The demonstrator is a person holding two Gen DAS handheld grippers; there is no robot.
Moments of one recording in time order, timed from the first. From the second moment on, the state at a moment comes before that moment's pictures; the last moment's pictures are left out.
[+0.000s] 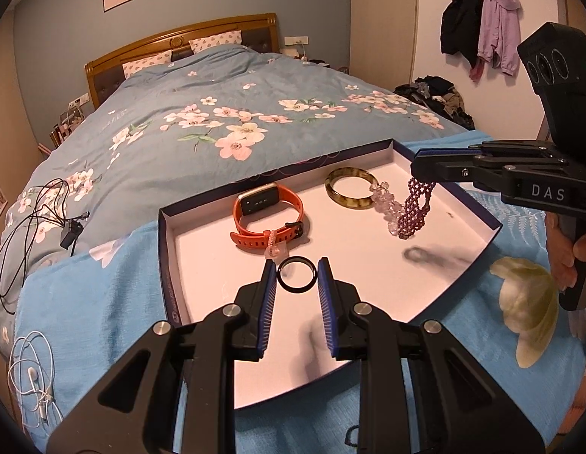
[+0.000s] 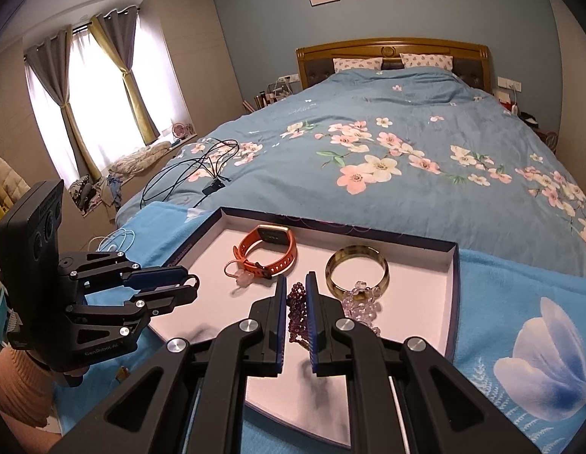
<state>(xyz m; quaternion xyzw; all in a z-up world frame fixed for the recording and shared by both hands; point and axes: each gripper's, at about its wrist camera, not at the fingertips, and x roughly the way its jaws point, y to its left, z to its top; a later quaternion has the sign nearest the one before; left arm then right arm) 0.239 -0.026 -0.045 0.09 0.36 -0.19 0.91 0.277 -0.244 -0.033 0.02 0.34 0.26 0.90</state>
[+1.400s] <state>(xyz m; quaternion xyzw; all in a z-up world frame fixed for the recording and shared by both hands) 0.281 -0.029 -0.072 0.06 0.40 -0.16 0.90 0.302 -0.269 -0.059 0.04 0.37 0.18 0.91</state>
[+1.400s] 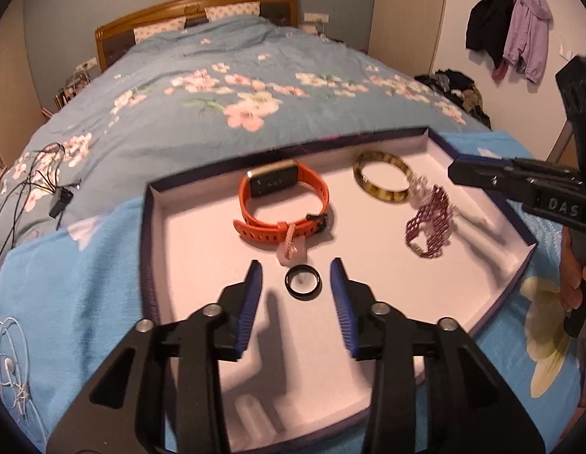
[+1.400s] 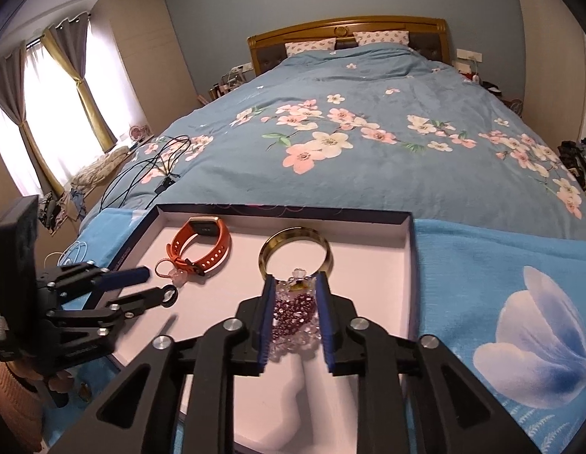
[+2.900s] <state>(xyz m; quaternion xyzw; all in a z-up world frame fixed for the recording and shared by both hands) 0.113 -0.018 -0.072 0.11 0.38 -0.22 0.89 0.144 -0.200 -0.093 -0.08 0.40 0.32 0.85</state>
